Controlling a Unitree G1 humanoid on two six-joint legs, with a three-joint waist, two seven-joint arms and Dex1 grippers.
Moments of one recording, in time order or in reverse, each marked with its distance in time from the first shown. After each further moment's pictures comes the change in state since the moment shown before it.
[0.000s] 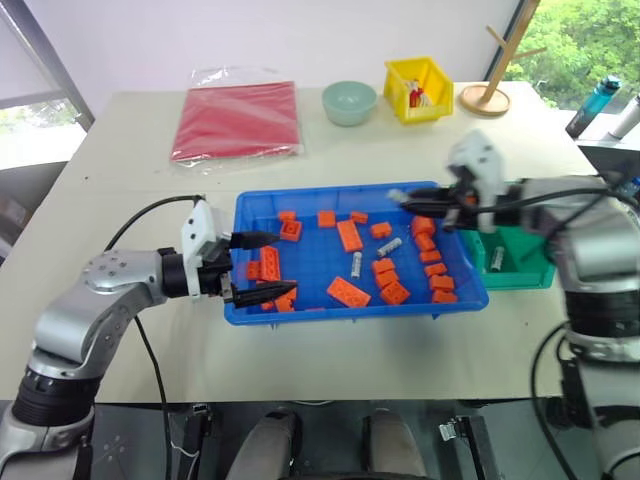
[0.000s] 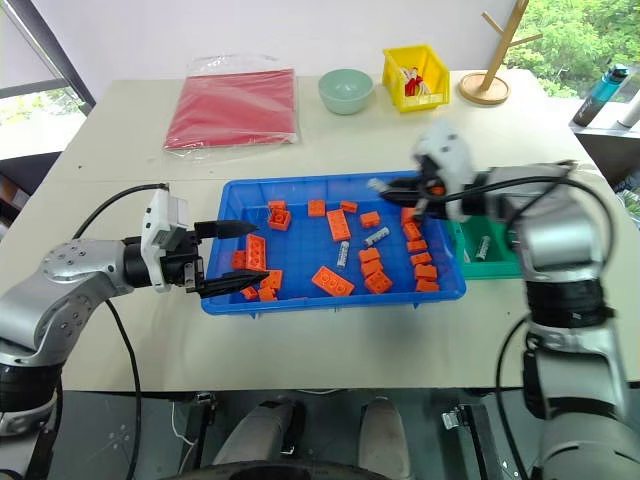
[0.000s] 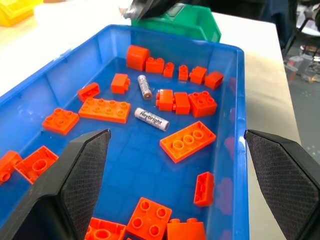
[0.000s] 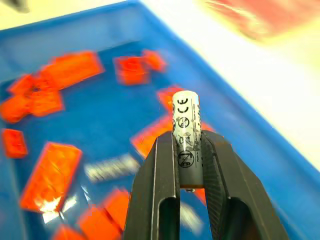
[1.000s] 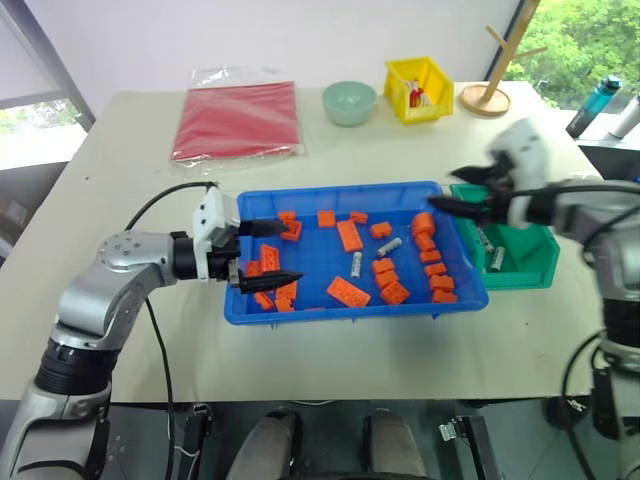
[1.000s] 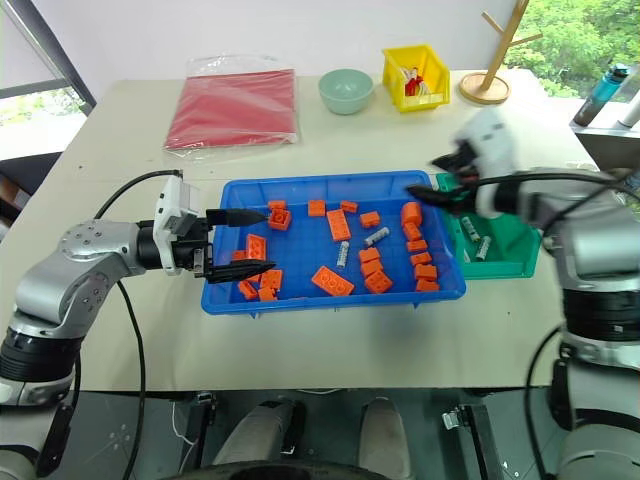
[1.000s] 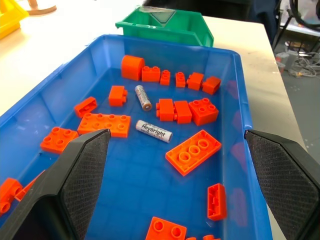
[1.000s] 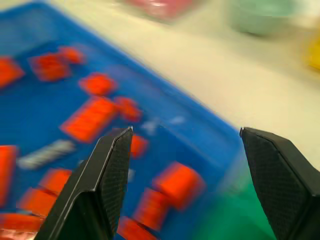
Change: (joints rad) left arm -0.097 -0.029 -0.061 0.126 0.068 -0.070 -0.076; right arm -0.007 0.022 0.124 -0.054 0.141 0.019 -0.149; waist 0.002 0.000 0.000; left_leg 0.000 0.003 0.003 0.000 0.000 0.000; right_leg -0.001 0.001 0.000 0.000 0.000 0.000
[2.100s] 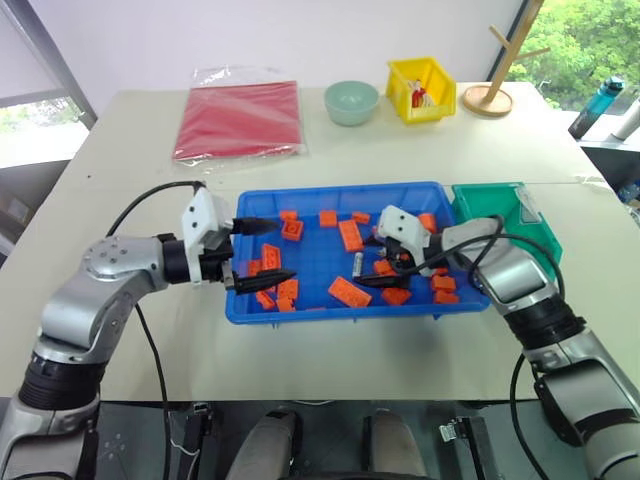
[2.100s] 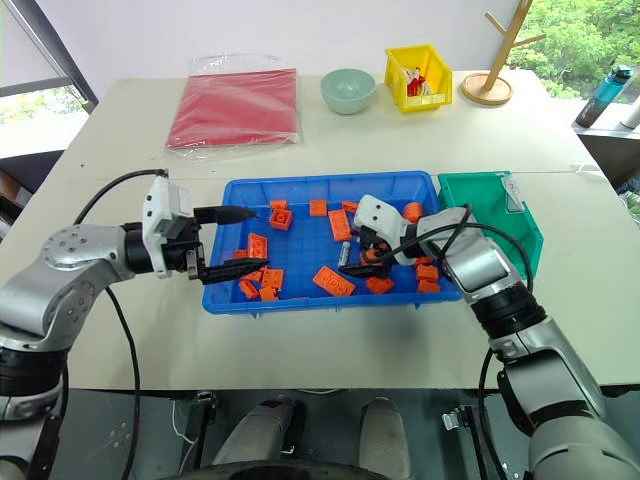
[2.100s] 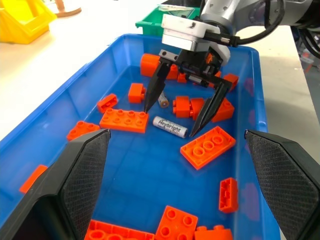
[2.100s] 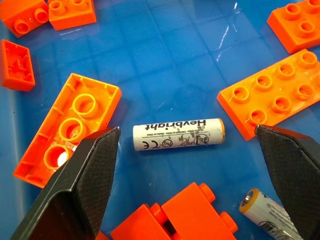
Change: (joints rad) left arm 0.040 0.027 0.046 -0.081 -0.007 0.016 0.074; right arm -0.005 0.120 0.322 0.258 -0.211 -0.324 0.136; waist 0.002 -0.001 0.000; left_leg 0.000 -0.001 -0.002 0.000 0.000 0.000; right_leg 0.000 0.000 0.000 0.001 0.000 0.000
